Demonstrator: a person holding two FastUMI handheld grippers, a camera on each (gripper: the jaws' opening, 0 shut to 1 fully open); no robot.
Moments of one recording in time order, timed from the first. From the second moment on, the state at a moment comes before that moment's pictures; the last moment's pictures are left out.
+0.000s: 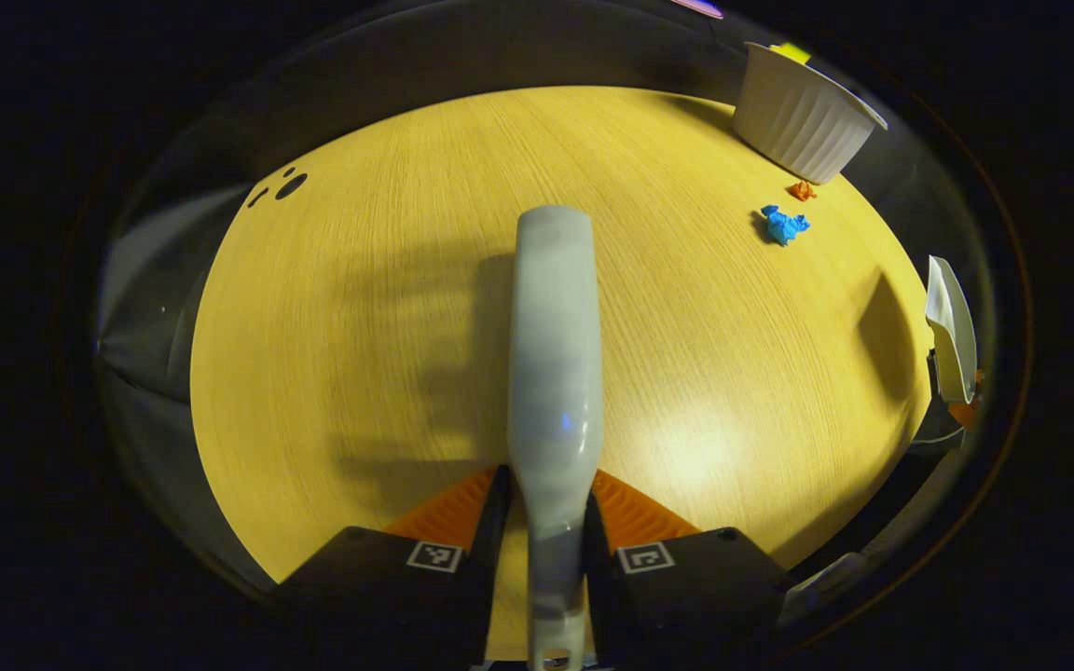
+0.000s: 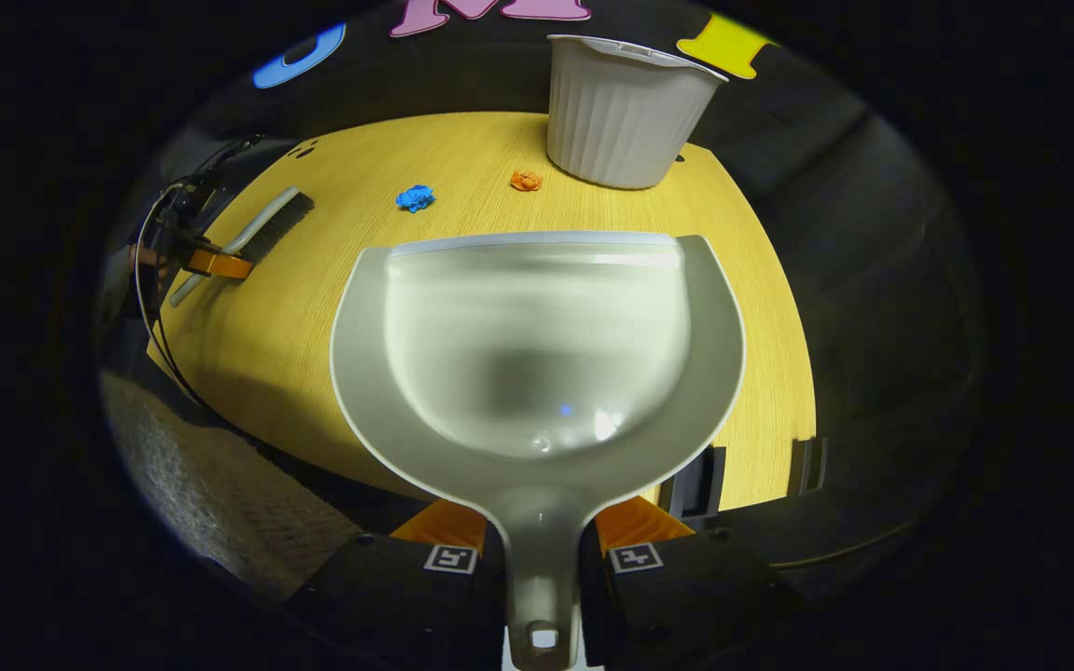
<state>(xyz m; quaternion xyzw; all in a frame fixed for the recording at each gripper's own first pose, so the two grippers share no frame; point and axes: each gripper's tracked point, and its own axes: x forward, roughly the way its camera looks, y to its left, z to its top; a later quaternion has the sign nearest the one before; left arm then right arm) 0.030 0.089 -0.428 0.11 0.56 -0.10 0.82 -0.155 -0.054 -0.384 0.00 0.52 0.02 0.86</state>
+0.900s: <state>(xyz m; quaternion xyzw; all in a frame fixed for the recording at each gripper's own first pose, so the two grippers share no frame) 0.152 -0.087 -0.410 0.18 0.51 -0.18 0.82 -0.066 -0.079 -0.418 -0.14 0.60 0.17 0.77</state>
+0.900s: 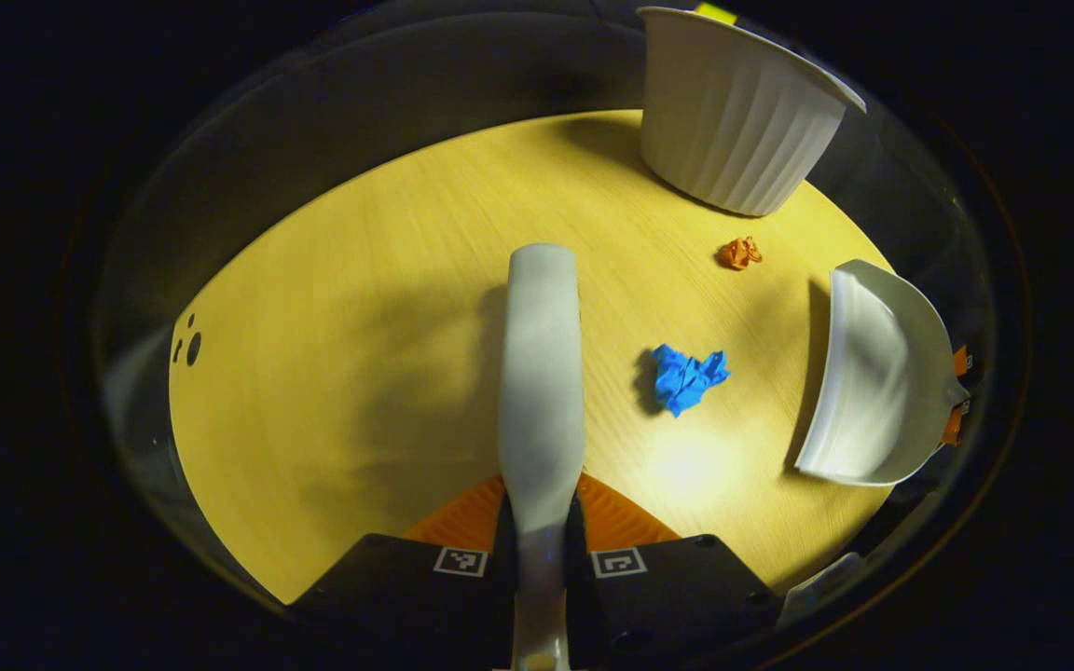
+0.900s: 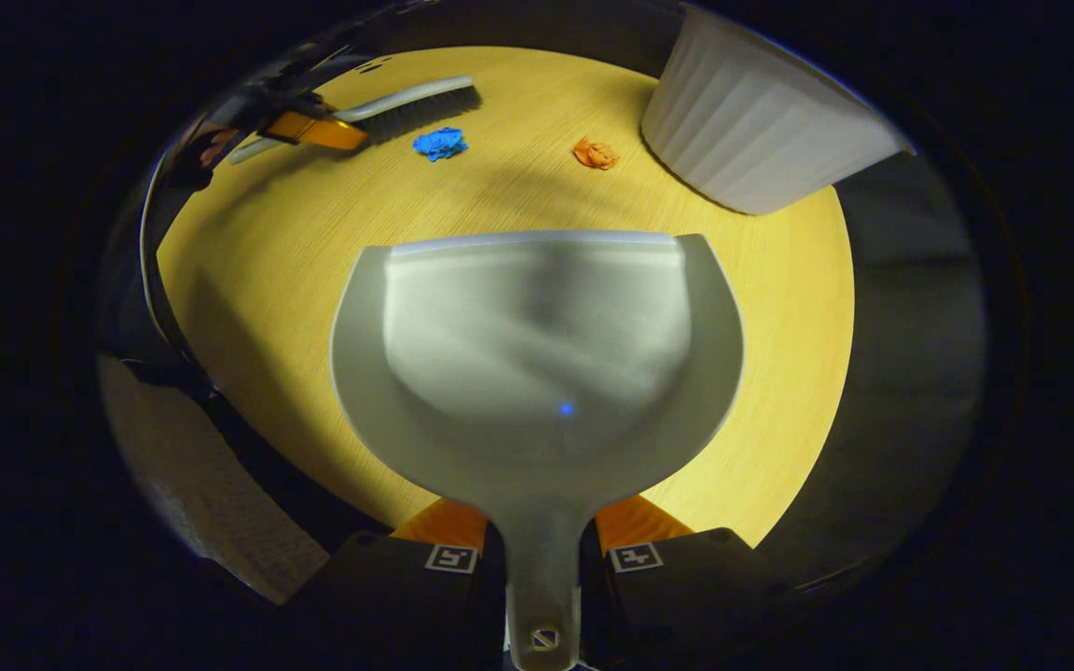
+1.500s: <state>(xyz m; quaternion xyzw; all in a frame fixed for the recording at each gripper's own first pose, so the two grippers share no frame) 0.167 -0.200 -0.404 0.21 0.50 -0.32 0.78 -0.037 -0.082 -0.435 -0.12 0.59 0.21 0.77</state>
